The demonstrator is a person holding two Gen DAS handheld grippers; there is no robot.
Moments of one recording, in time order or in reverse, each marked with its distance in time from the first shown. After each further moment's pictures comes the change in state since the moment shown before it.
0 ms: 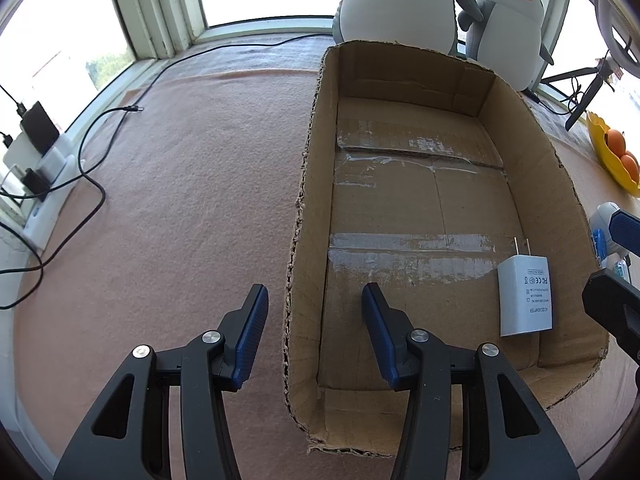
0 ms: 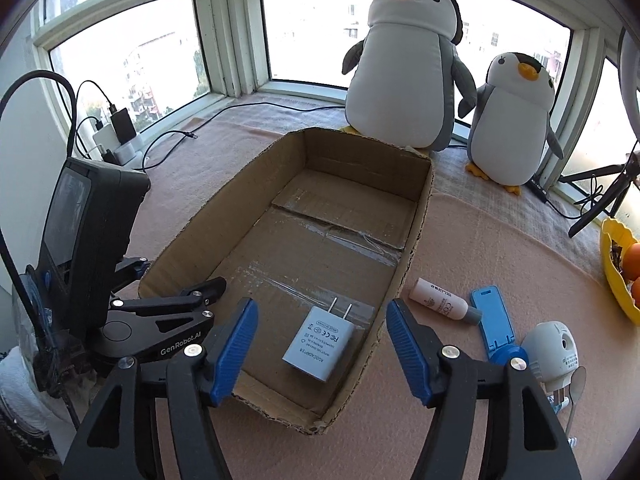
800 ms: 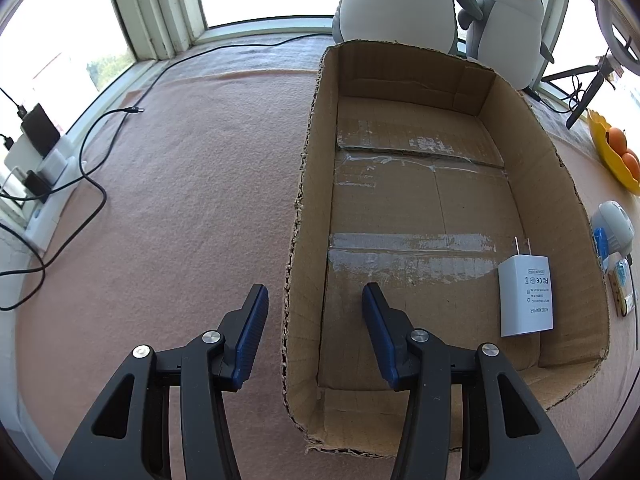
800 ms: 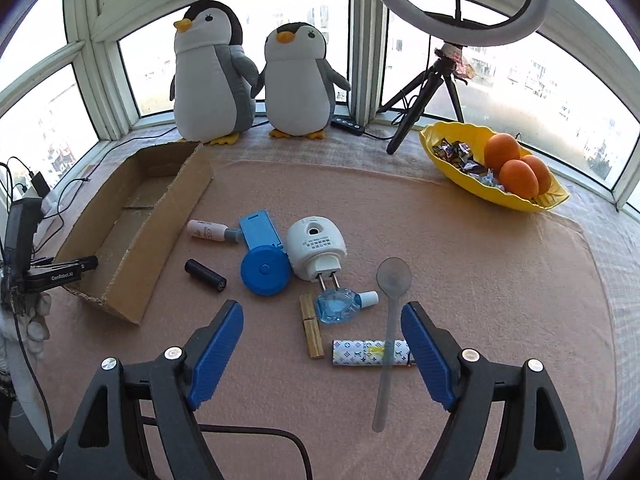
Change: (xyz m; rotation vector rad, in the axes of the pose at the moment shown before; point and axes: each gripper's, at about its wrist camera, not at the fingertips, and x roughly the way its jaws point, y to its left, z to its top) left arm 0.001 -0.002 -0.001 0.002 -0.001 0.008; right arm -0.099 -0.185 -0.100 0.307 0.010 -0.263
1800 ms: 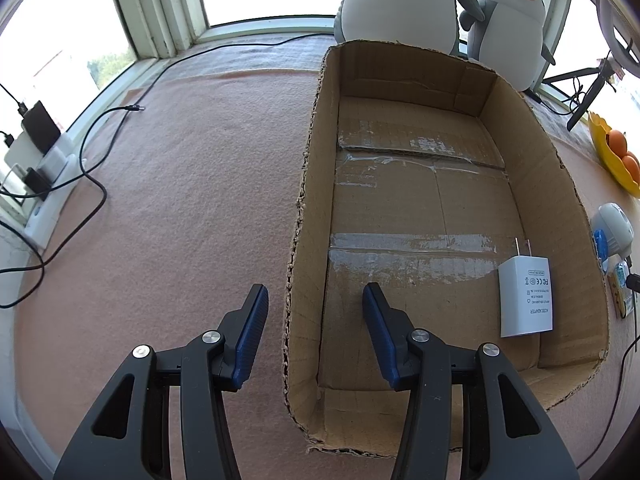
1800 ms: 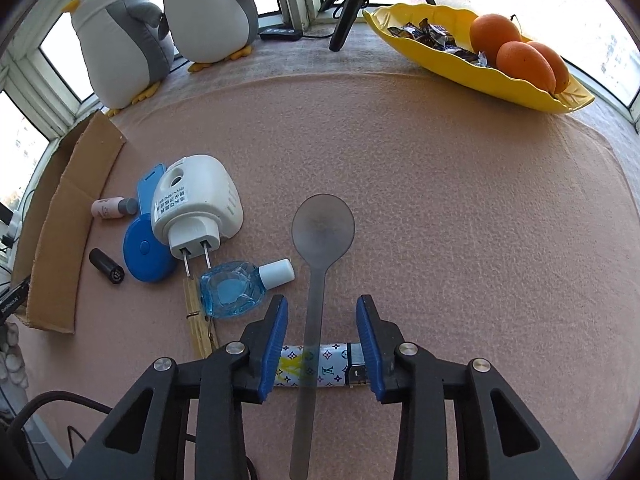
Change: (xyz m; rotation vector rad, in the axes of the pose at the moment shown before) left arm -0.001 0.000 0.000 -0.008 0.001 -0.001; right arm 0.104 -0.061 -0.001 0.112 0.271 0.062
